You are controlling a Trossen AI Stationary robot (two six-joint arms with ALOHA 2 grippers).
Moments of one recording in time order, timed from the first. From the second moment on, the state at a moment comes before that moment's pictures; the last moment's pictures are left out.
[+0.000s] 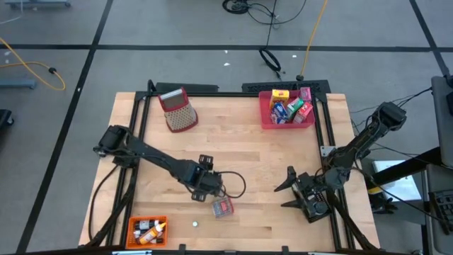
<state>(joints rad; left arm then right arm) -0.33 1.85 1.27 -0.79 -0.29 -0.08 0.79 1.01 0.29 0.66 0.44 0.35</state>
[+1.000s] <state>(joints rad) -0.32 1.85 1.10 -0.52 -0.18 -0.01 0.79 1.01 0.29 0.63 0.44 0.35</state>
